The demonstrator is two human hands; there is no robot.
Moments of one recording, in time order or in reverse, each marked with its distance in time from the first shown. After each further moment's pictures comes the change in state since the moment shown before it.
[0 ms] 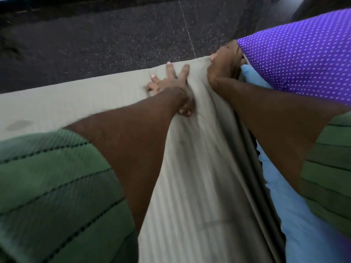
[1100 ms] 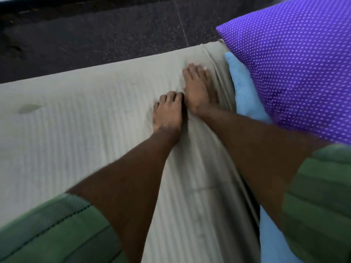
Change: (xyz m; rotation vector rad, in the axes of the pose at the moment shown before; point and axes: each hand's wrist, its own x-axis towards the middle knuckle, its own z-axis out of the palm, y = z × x) left_hand -0.093 -0.006 0.101 -0.051 0.511 0.211; right_hand -0.127 0.021 0.009 -0.101 -0.132 -0.456
